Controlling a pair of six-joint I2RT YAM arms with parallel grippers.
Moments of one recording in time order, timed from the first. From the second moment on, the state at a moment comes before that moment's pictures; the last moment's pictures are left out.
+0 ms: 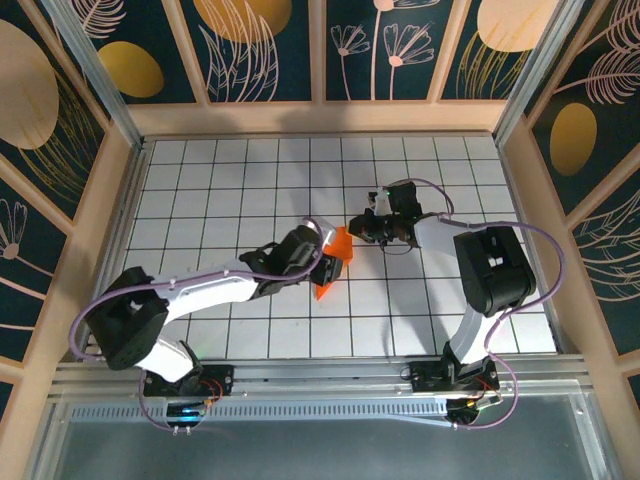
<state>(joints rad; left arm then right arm) -0.93 1.54 0.87 -0.09 -0.02 -0.47 0.36 1.76 0.93 0.00 -0.67 0.68</state>
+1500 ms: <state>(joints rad) -1.06 1.87 1.10 -0.33 -0.37 -0.46 0.36 1.79 0.93 -0.03 -0.65 0.70</state>
